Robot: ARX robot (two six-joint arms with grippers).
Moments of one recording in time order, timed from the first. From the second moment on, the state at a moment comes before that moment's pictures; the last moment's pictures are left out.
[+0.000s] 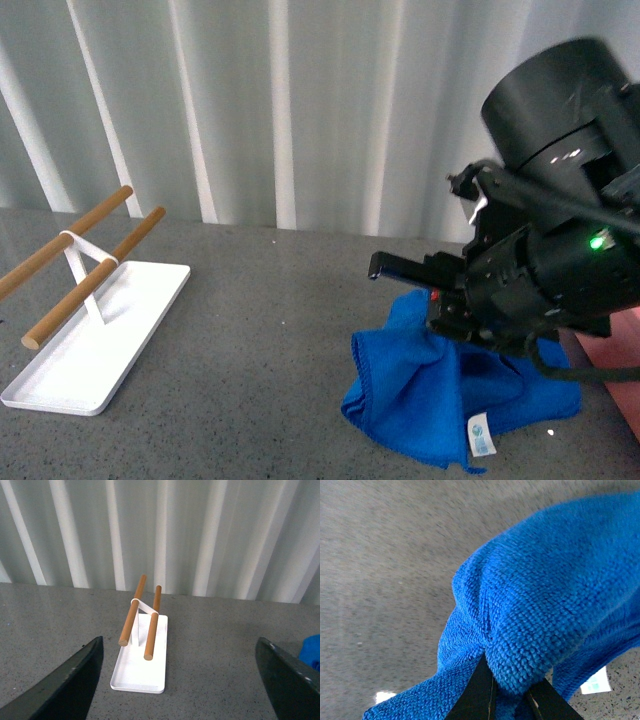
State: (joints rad) left arm 0.00 0.00 0.02 0.00 0.00 0.00; right arm 0.38 1.94 1.00 -0.02 0.03 0.55
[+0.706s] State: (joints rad) left arm 0.00 0.00 0.02 0.00 0.00 0.00; right arm 0.20 1.97 0.95 0.05 0.04 0.48
